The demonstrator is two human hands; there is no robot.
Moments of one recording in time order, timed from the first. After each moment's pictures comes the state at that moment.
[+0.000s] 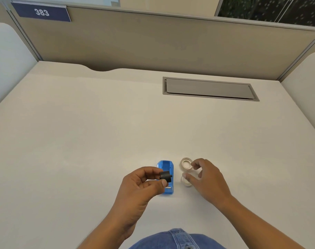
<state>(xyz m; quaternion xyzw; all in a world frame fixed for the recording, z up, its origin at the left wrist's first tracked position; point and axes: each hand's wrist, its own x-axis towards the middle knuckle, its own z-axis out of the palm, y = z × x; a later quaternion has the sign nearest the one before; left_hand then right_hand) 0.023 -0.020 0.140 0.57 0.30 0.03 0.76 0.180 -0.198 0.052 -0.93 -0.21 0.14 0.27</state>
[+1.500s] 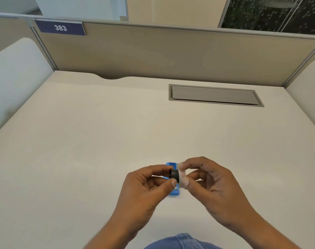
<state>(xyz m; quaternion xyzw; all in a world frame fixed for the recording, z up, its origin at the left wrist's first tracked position) 0.004 -0.024 0.174 0.64 0.22 0.09 0.73 0.104 -0.177 0.192 -0.71 -0.28 0.25 0.60</state>
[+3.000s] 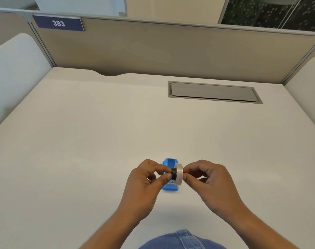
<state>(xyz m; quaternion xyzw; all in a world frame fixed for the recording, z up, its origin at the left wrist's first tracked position) 0.016 -0.023 0.138 0.74 0.24 0.12 0.61 0.113 -0.180 0.160 -0.81 -0.22 0.19 0.50</state>
